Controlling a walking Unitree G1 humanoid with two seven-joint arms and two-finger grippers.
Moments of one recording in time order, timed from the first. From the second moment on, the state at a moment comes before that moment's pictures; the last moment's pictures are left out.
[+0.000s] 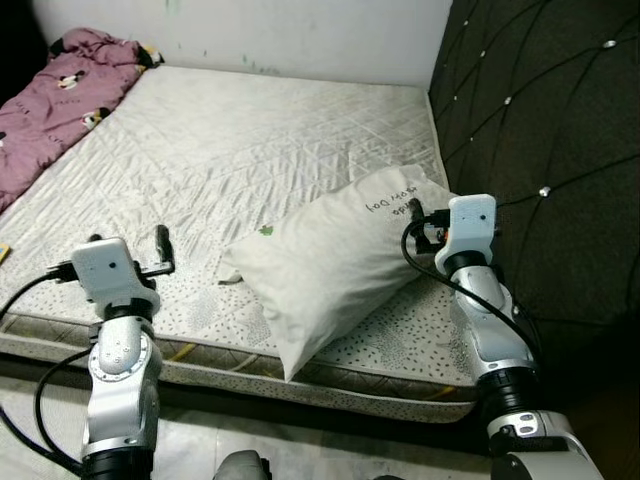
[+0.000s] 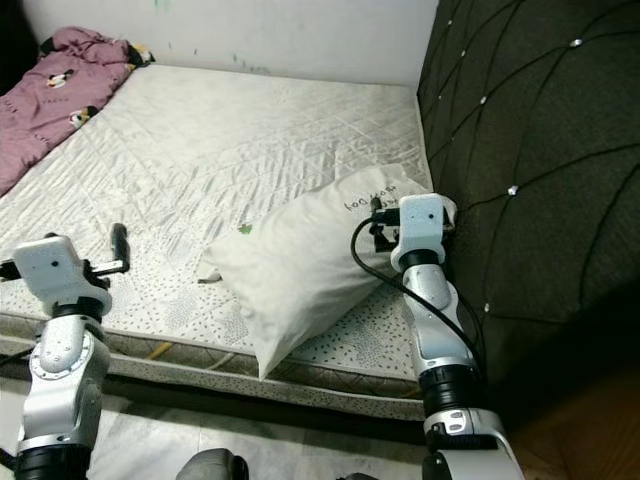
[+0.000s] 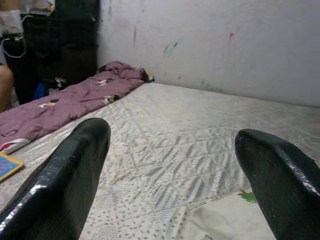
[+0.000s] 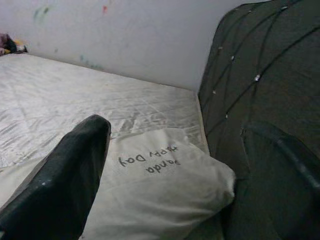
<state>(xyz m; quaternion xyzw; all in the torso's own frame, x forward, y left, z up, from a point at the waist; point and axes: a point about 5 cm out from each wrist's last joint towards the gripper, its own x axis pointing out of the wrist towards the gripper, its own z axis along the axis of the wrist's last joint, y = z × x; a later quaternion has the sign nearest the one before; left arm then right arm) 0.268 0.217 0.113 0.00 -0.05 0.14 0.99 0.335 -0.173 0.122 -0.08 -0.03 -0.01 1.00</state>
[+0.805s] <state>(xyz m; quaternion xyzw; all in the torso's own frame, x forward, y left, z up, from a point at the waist) 0.258 0.203 0.111 -0.01 -0.05 0.09 0.99 0.306 -0.169 0.114 -0.05 -0.02 -0.01 1.00</state>
